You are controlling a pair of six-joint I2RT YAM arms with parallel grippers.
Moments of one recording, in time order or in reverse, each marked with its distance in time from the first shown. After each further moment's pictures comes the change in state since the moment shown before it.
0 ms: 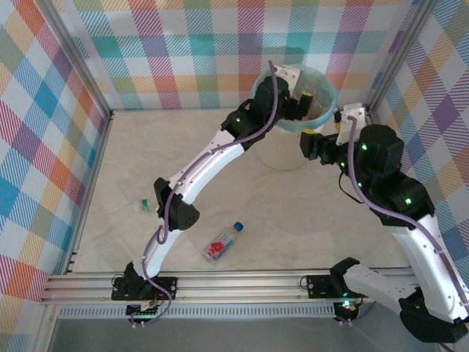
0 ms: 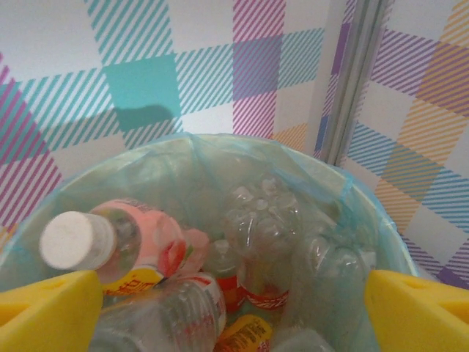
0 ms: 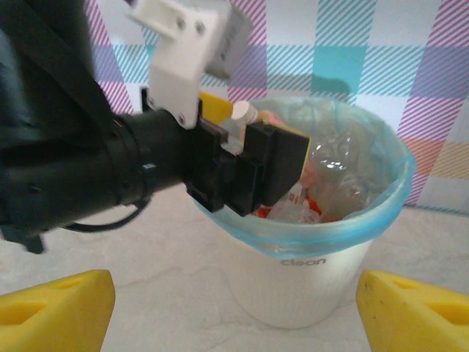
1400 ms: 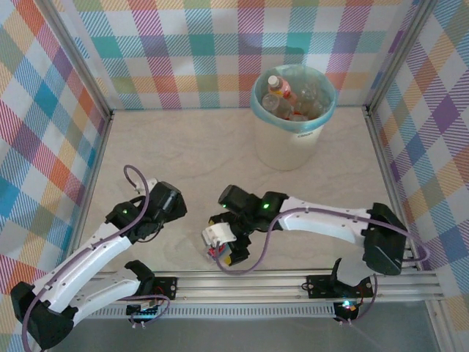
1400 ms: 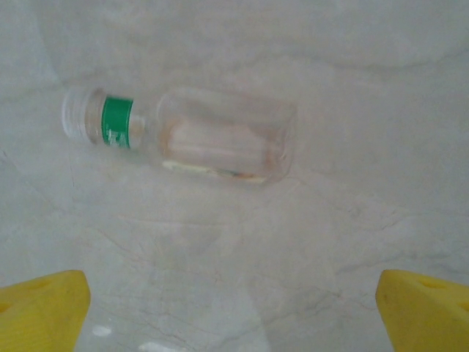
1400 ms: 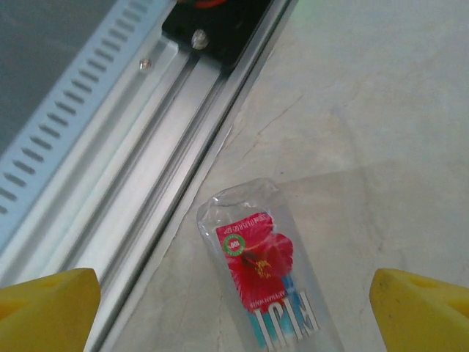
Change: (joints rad) left arm 0.206 -1.428 -1.868 -0.444 -0.138 -0.833; right arm 0.644 0.575 -0.319 0.103 -0.582 -0.980
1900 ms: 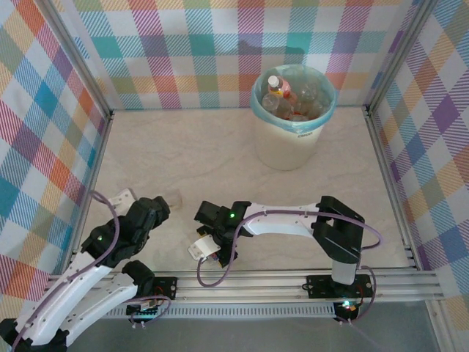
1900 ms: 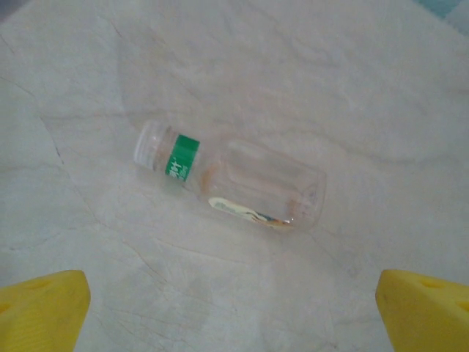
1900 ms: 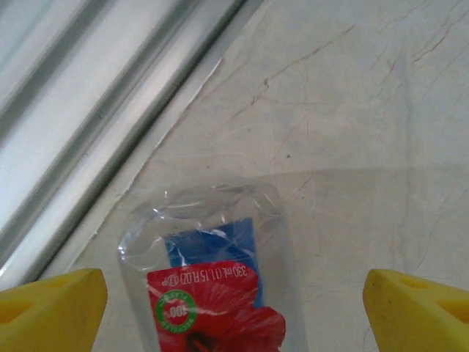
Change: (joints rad) left arm 0.002 -0.296 -0.063 -0.062 -0.168 -0.123; right arm 0.074 0.288 0.127 0.001 0.204 -0.150
